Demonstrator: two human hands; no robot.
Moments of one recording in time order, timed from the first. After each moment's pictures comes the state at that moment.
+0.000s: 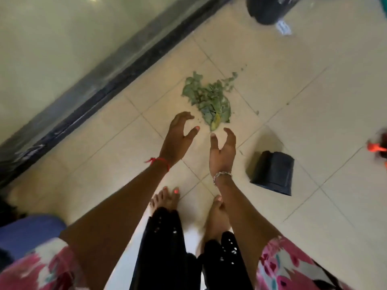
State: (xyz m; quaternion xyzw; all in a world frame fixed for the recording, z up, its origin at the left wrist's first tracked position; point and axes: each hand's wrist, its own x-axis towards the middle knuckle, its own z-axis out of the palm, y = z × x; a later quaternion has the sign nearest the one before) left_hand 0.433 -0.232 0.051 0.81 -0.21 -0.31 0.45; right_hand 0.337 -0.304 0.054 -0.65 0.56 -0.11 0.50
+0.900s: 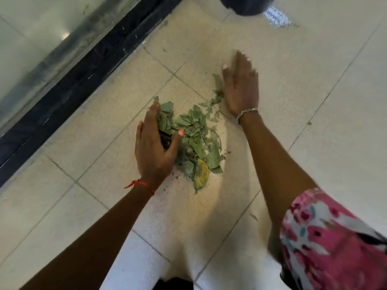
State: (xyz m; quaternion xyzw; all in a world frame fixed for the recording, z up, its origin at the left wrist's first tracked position) left_hand 0.500 -0.334 -0.110 0.87 -0.29 -0.11 0.38; right_hand 0.462 -0.555 -0.106 -0.85 0.43 -0.10 0.28
